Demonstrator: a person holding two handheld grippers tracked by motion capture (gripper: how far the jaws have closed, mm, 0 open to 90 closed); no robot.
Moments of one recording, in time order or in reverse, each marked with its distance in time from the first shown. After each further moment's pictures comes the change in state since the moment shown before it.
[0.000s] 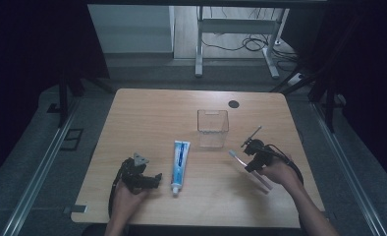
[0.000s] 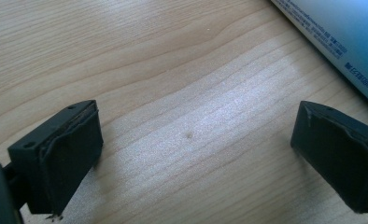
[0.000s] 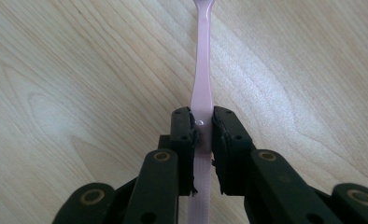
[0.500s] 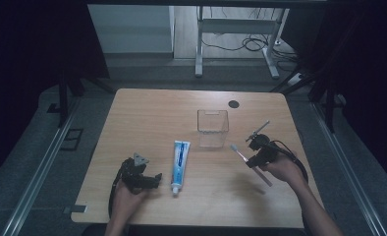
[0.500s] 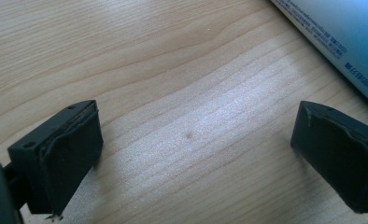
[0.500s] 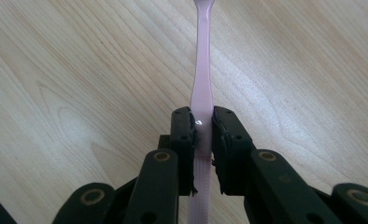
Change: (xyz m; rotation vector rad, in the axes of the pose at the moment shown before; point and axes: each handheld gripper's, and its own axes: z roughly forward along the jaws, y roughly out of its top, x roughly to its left) left arm 0.000 0.000 0.000 -0.001 0.000 -0.001; right arm -0.005 -0.001 -0.024 -0.088 0.031 0.019
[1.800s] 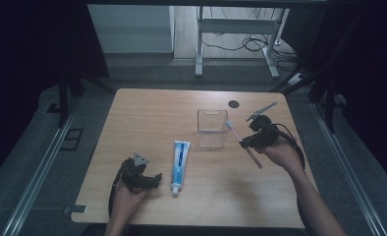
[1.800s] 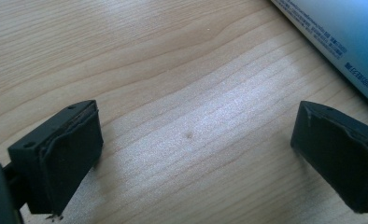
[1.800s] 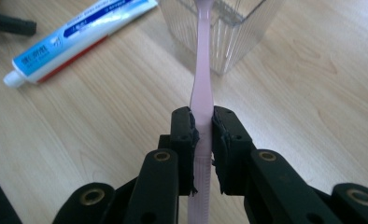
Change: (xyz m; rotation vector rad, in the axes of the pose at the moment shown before) left arm 0.000 0.000 0.000 -0.003 0.001 0.001; right arm -0.001 0.038 -0.043 -0.218 0.016 0.008
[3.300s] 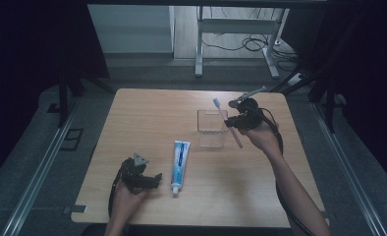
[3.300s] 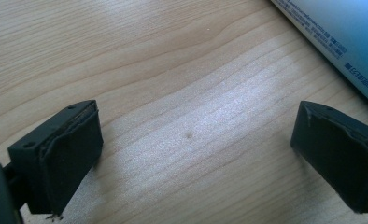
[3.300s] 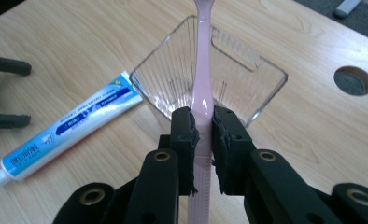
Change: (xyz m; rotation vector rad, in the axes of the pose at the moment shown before) left arm 0.000 0.000 0.000 0.001 0.001 0.001; right arm -0.003 0.055 0.016 -0.194 -0.036 0.016
